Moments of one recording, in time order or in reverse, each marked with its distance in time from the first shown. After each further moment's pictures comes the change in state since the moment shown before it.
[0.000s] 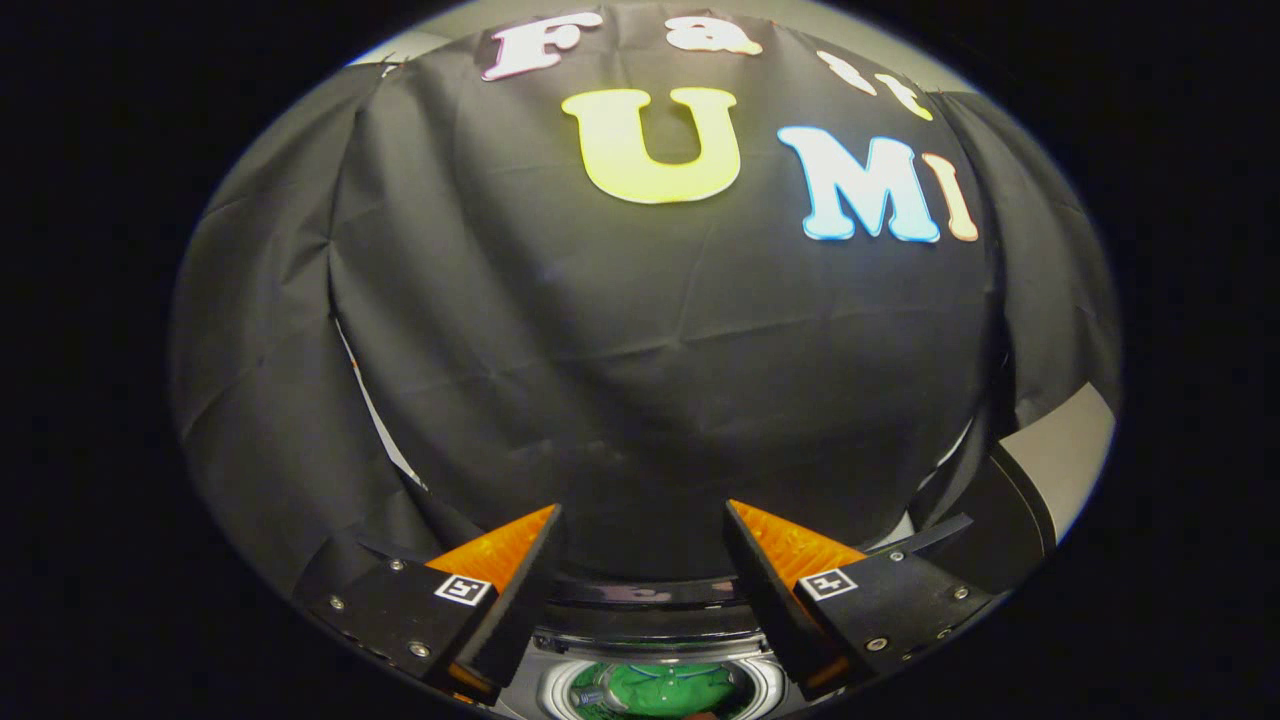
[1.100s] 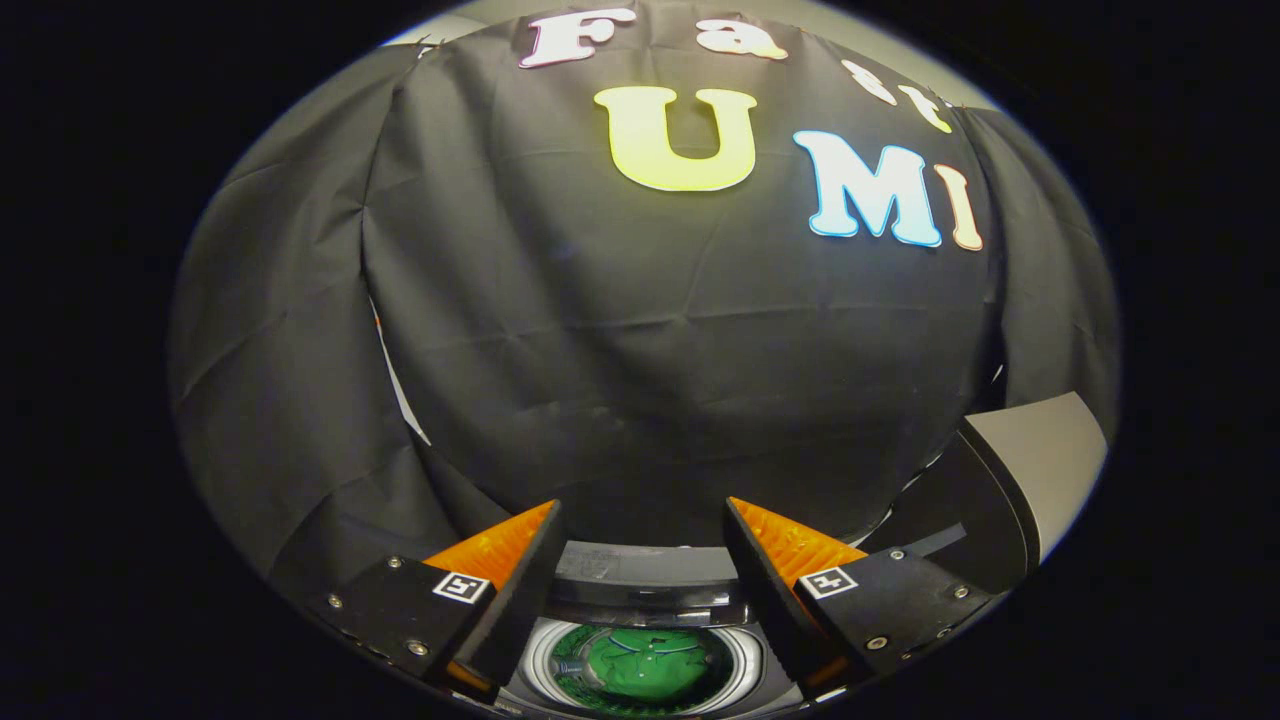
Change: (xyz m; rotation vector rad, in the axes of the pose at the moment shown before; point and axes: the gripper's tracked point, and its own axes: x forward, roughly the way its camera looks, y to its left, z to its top) arm -0.064 0.001 -0.038 -0.066 0.008 0.029
